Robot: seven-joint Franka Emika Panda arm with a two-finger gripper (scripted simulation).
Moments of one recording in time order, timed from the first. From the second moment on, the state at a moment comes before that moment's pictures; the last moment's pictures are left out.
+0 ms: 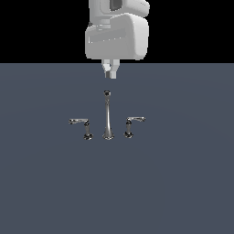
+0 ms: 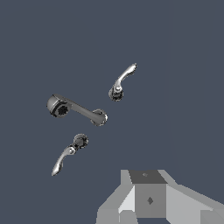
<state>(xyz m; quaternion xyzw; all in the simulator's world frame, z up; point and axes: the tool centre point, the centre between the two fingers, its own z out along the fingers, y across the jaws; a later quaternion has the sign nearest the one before) -0.064 0.018 0.261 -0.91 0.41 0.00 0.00</state>
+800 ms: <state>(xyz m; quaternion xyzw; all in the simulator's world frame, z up) 0.017 -0.036 0.151 -0.81 0.58 0.00 0.00</state>
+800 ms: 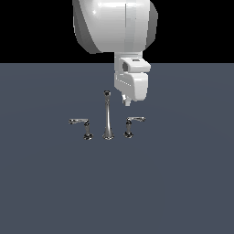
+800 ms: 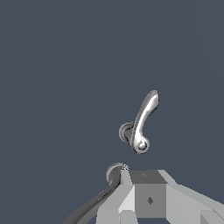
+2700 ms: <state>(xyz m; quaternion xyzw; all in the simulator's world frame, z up) 0.023 -0.101 0.086 -0.73 0.68 0.00 0.00</state>
